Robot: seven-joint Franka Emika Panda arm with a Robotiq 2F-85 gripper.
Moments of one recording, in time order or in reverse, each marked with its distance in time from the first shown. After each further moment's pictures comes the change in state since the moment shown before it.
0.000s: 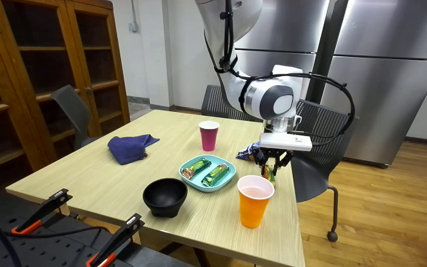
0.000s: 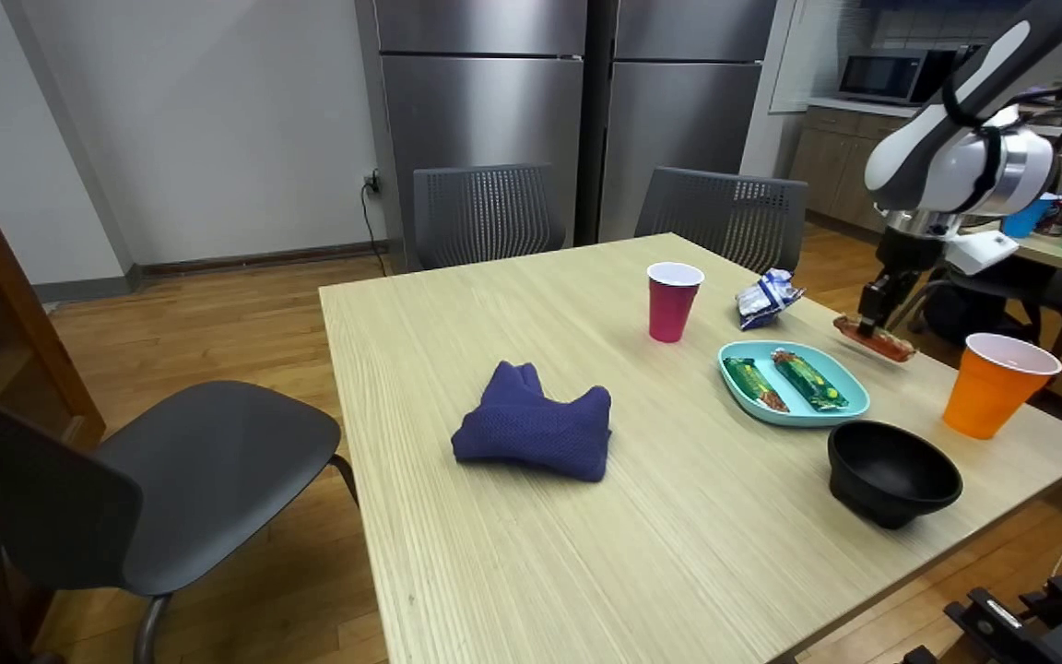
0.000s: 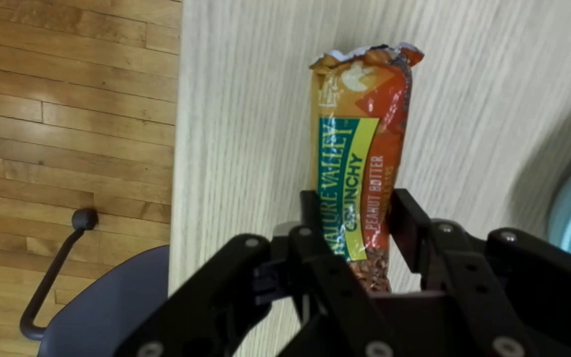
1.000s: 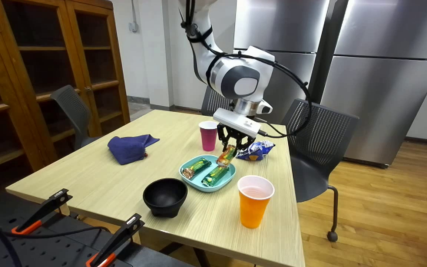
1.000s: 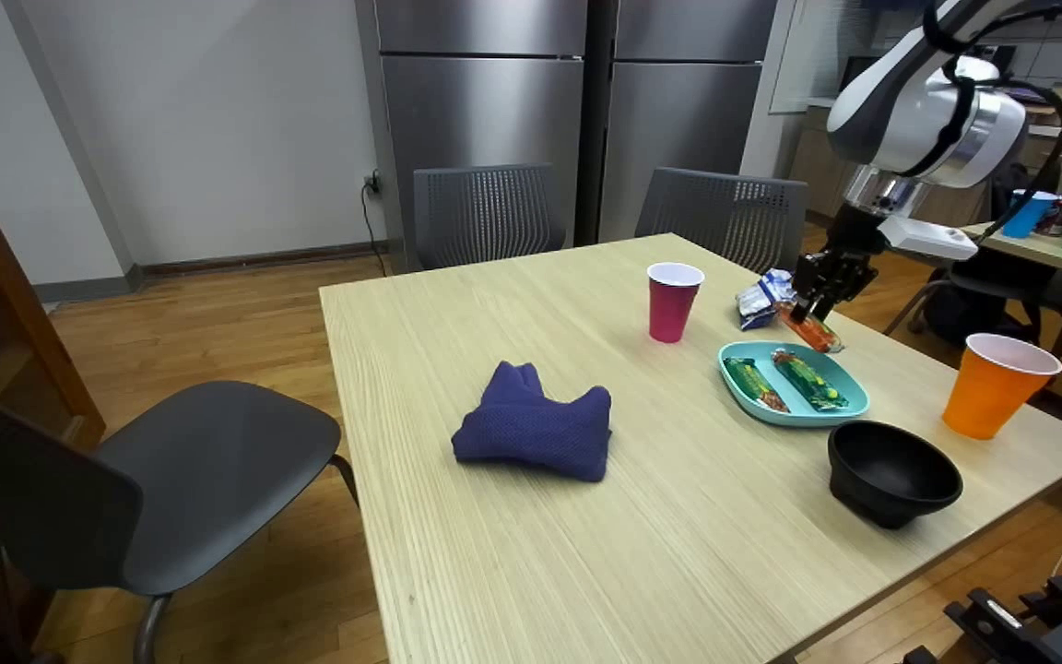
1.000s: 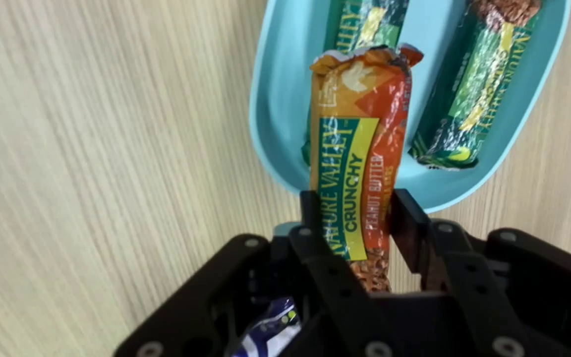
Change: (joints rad) arm 0.048 -0.192 0.117 -0.243 0.229 -0.004 0.247
